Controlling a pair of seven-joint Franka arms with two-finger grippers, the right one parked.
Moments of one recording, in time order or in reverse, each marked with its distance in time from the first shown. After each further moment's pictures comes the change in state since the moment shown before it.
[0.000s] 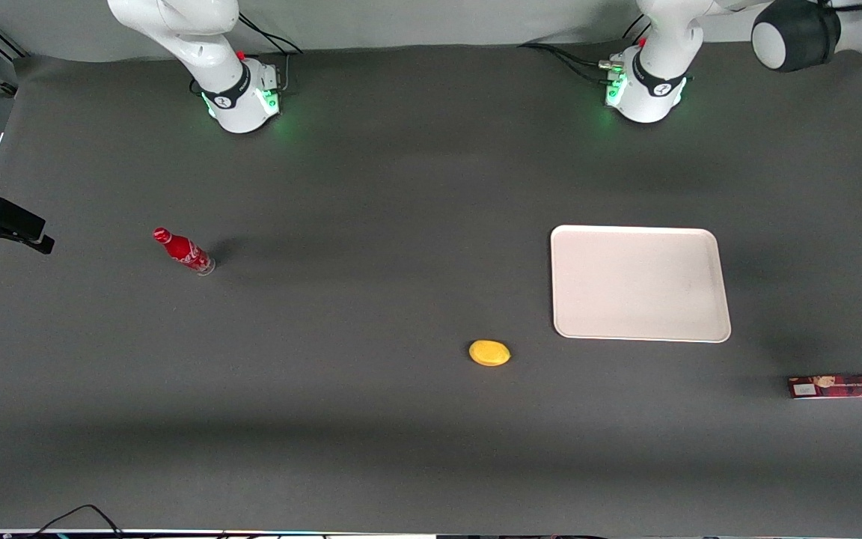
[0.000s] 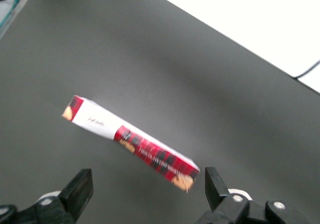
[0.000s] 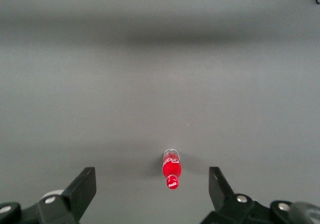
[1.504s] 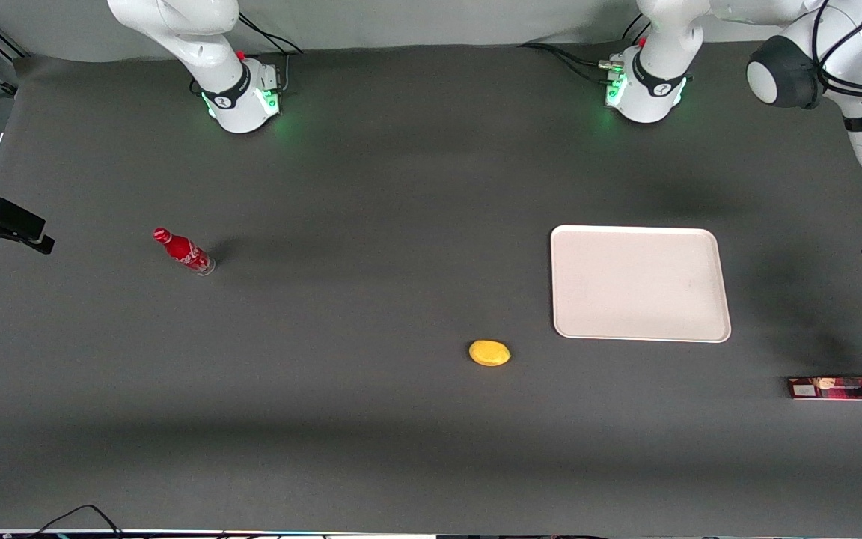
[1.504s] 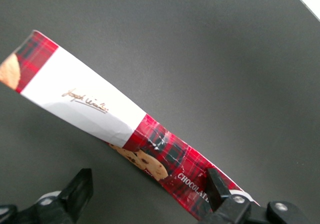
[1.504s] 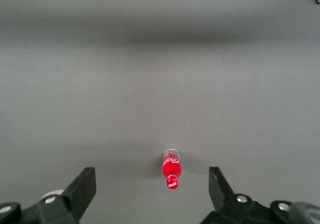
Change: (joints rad) arm 0.038 0.143 0.006 -0.219 -0.357 0.283 0.154
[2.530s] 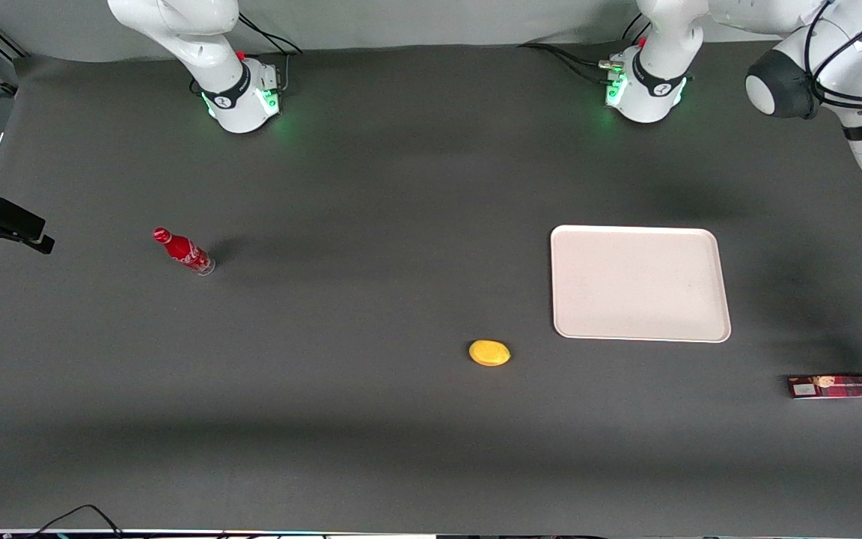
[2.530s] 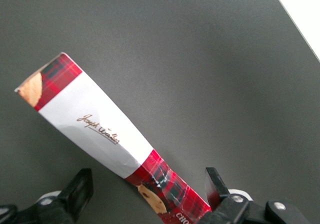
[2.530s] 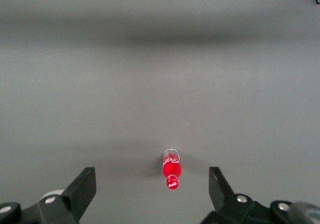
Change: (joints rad) arm 0.003 0.058 0.052 0.082 -0.078 -0.031 -0.122
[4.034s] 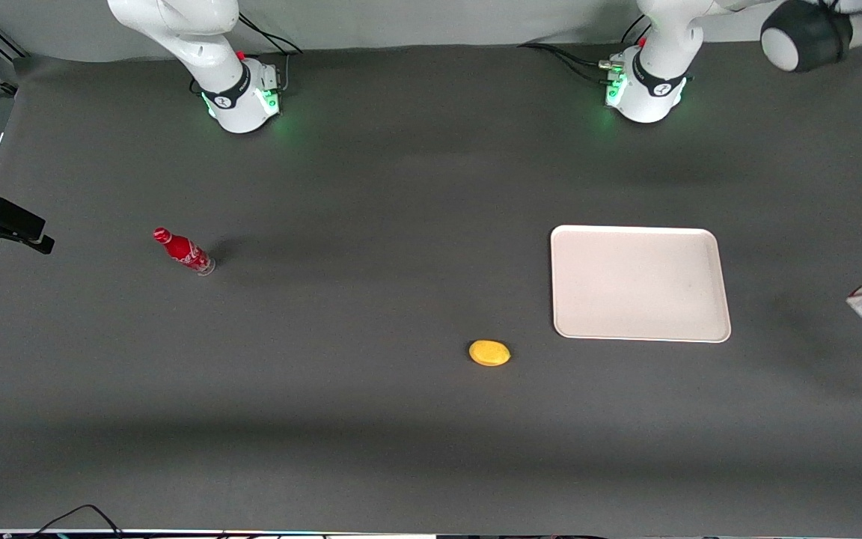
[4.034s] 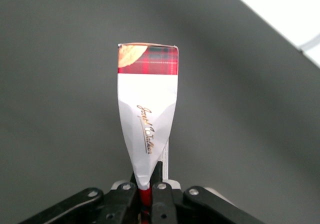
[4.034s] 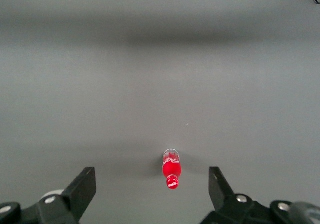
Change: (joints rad) arm -0.057 -0.266 0.073 0.147 0.314 -0.531 0.010
